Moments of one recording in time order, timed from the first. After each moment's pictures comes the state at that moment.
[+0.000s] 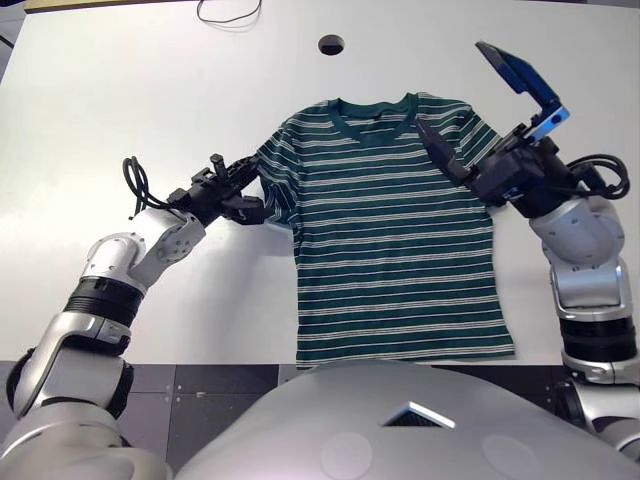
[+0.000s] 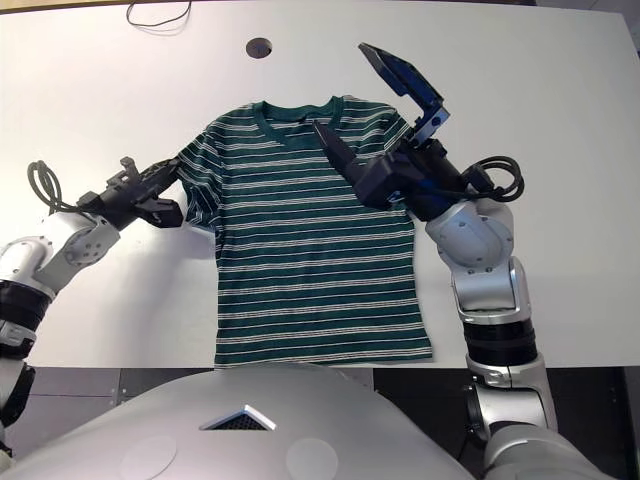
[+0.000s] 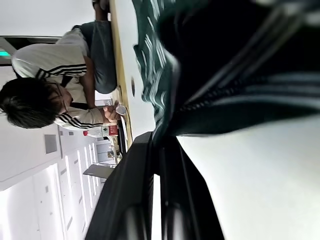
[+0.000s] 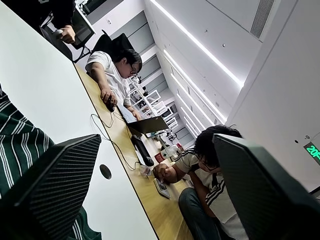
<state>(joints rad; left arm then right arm) -0.20 0.79 -0.41 0.41 0.81 -0.52 0.09 -0.05 -0.49 0.12 -0.28 -0.25 -0.43 0.39</state>
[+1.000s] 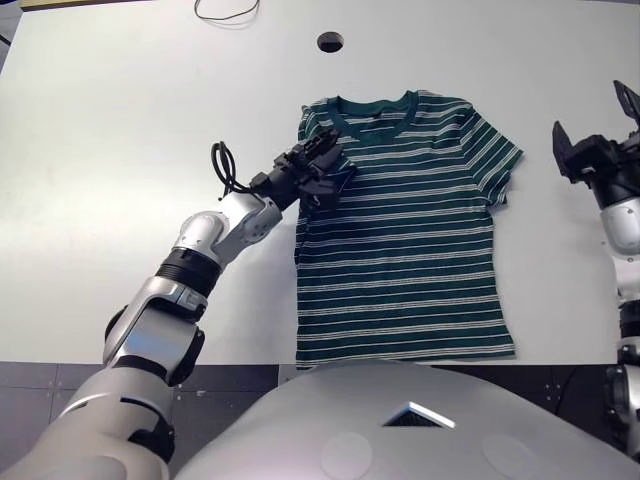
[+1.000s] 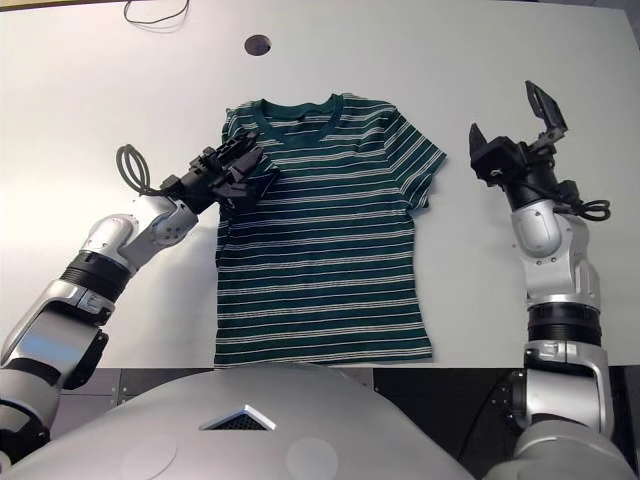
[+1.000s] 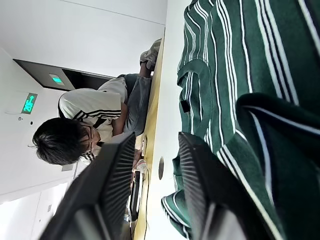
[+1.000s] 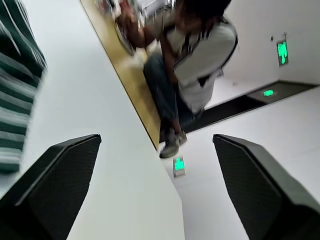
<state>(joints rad) -0.38 0.48 -0.52 0.55 0.86 -0.56 0.18 -0.14 -0.71 -0.04 0.51 -0.51 -0.51 0.01</state>
